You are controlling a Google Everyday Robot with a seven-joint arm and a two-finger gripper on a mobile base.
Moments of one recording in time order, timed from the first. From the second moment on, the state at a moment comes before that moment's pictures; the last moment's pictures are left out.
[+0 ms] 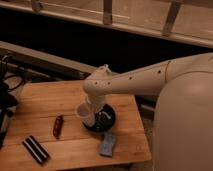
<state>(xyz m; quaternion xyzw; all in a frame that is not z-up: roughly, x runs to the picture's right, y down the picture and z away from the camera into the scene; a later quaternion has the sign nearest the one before) -0.061 0.115 0.762 -0.26 0.14 0.66 0.69</state>
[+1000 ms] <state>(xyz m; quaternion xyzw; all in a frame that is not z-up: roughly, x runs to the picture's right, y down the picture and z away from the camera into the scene) -0.064 0.125 0.771 -0.26 0.15 0.66 0.69</state>
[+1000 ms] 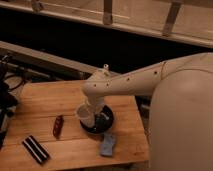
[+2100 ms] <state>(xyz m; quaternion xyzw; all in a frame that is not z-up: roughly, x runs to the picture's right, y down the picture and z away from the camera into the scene) -0.069 0.126 0.770 -0.26 0.15 0.66 0.69</state>
